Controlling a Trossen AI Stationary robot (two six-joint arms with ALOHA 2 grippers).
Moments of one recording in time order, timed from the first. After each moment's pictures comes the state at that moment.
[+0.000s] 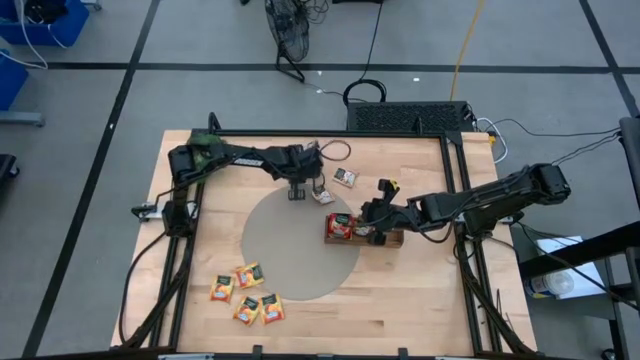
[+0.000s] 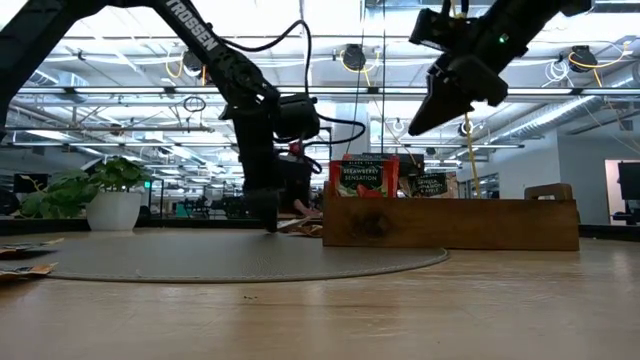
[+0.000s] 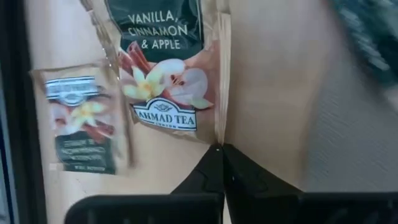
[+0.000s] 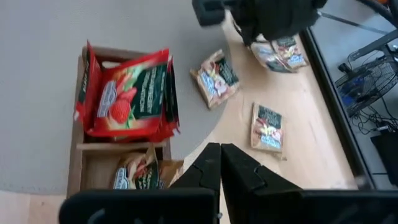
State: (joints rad) left arm 0.38 2.00 1.26 -0.54 -0.23 0.40; right arm 0.16 1.34 0.84 -0.37 0.52 0.03
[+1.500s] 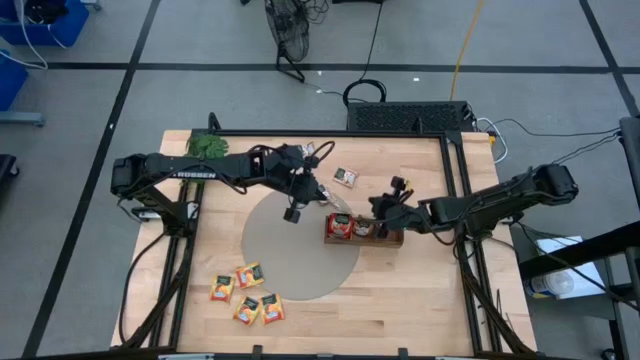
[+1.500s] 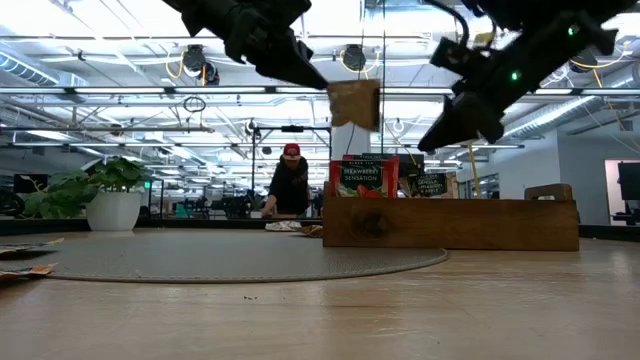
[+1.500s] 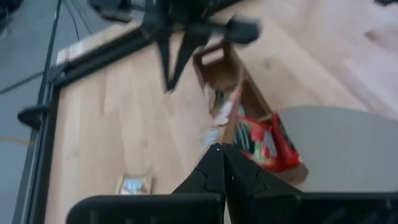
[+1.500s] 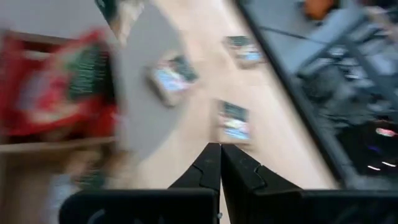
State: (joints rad) left arm 0.18 1.55 1.16 -0.23 0.27 0.54; right arm 0.15 1.26 0.59 -0.07 0.70 0.00
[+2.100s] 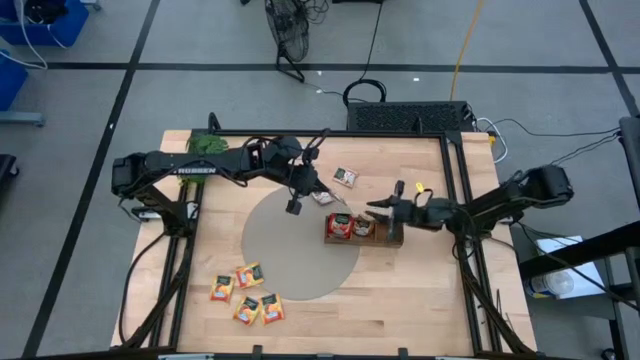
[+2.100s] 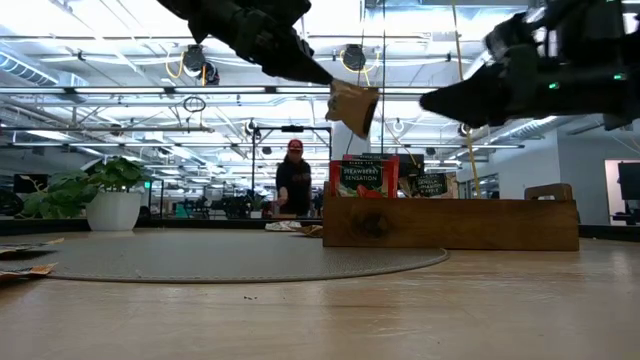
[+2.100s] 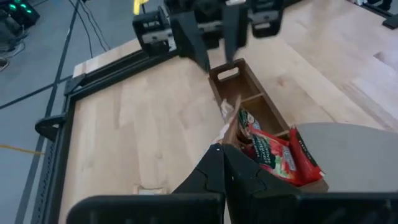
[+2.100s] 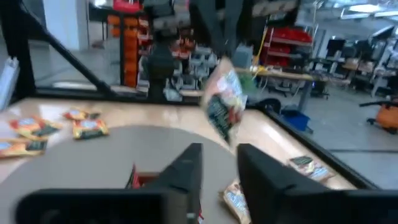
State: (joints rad) left arm 0.25 1.55 1.16 -0.17 0.34 0.54; right arm 0.08 1.31 0.15 1.19 0.29 -0.12
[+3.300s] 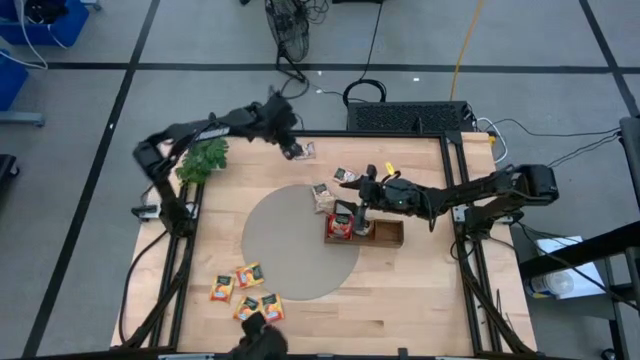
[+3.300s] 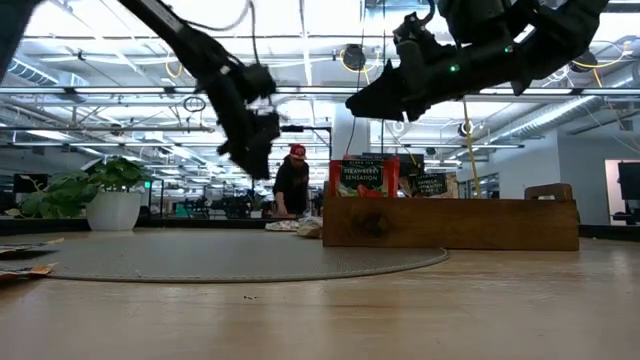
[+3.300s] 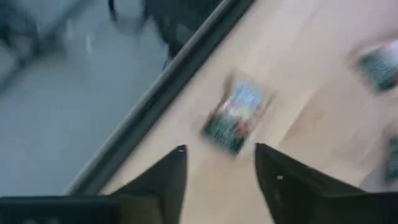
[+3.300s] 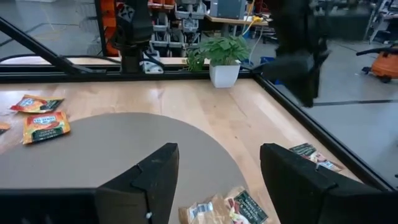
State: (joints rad) left arm 0.70 1.77 1.27 -0.48 -0.01 0.07; right arm -0.06 1.44 0.59 0.67 0.20 -0.04
